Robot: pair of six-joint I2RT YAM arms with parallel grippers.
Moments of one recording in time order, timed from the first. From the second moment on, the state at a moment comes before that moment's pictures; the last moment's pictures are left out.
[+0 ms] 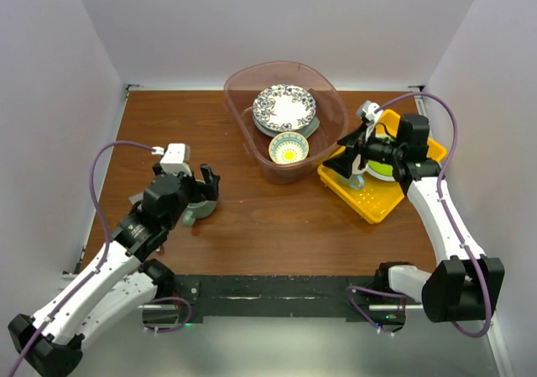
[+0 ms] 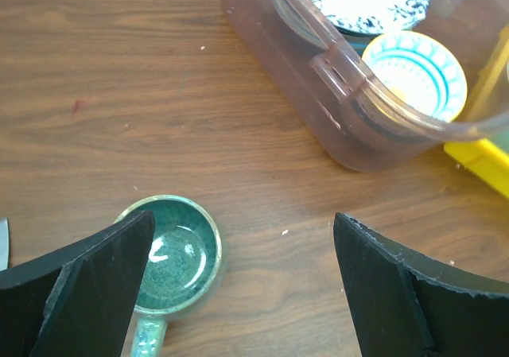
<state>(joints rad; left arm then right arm) -0.64 0.66 0.63 -0.31 -0.41 -0.34 0.03 1.17 0.95 -0.23 -0.97 -0.19</state>
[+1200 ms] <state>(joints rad) -0.32 1.05 0.65 -0.53 -0.44 -0.67 0.03 1.17 0.96 -0.25 -0.99 -0.20</state>
